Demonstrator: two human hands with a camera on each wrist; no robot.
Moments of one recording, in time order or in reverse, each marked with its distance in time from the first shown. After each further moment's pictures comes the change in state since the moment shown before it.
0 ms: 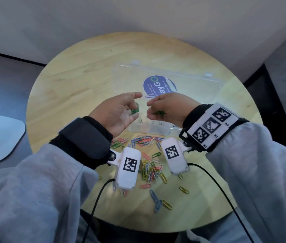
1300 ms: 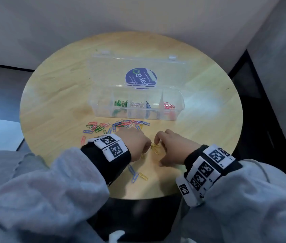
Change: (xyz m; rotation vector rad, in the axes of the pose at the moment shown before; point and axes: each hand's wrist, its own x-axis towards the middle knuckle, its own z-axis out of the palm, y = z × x) left_hand -0.037 -0.102 0.056 2.196 -0.334 0.193; right_hand -0.094 0.124 -0.045 -1.128 -0.057 -0.039
